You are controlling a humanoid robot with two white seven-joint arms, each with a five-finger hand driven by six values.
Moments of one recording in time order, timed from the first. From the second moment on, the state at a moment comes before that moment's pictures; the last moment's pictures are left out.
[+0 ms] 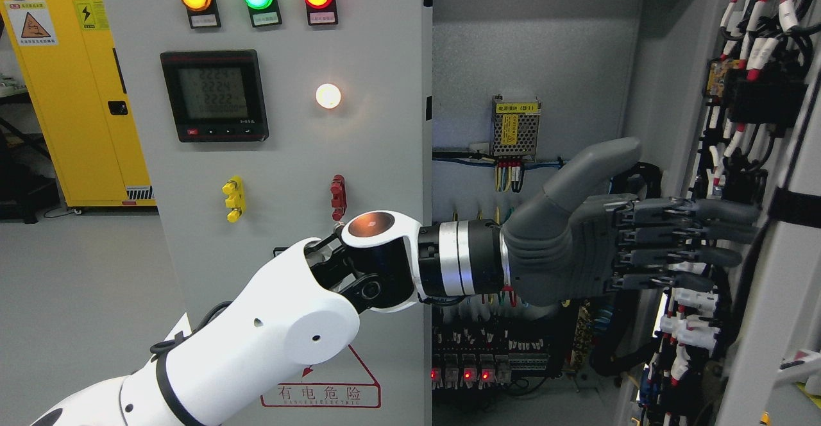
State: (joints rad) left arm -1.41 0.17 -0.98 -1.43 1.34 0.26 -0.56; right arm 0.04 0.00 0.00 -0.07 -0.05 0.03 0.03
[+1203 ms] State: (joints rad) left arm -1.48 0.02 -1.07 -1.33 1.37 0.21 -0.47; right arm 0.04 0.00 0.00 -0.07 -0.05 0.03 0.03
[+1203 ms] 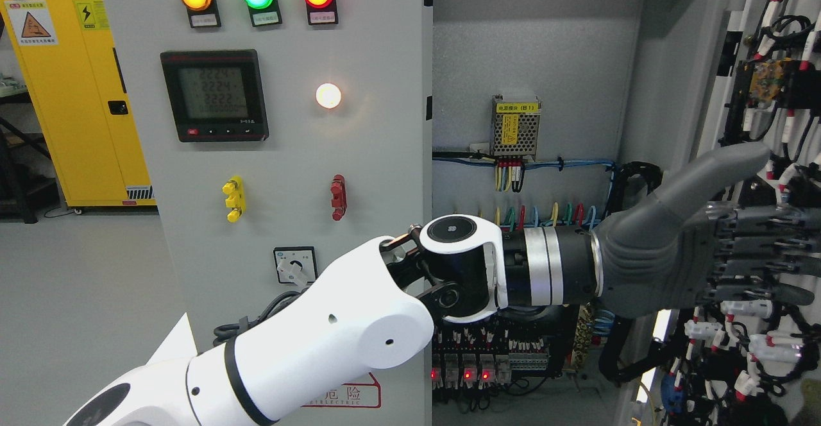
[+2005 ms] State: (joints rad) left arm -1.51 -0.04 -1.09 -1.29 1.38 0.20 -0.47; right arm 0.04 0.00 0.00 -0.07 -0.05 0.03 0.03
